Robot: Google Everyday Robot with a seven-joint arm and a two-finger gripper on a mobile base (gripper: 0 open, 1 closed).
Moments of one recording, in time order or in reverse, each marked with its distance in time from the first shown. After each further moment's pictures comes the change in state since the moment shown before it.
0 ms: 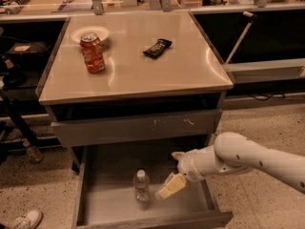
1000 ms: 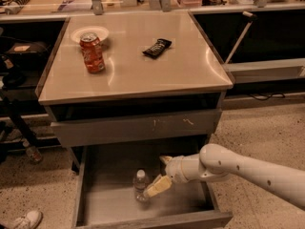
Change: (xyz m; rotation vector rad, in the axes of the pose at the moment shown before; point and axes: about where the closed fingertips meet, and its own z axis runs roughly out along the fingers) arm 0.011 -0.035 0.087 -0.047 -0.148 0.020
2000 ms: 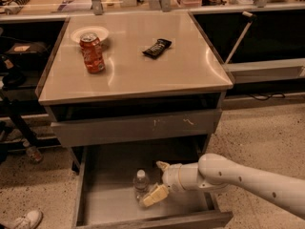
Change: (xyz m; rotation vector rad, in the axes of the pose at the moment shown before) arm 0.002 0.031 0.007 0.010 -0.025 -0.034
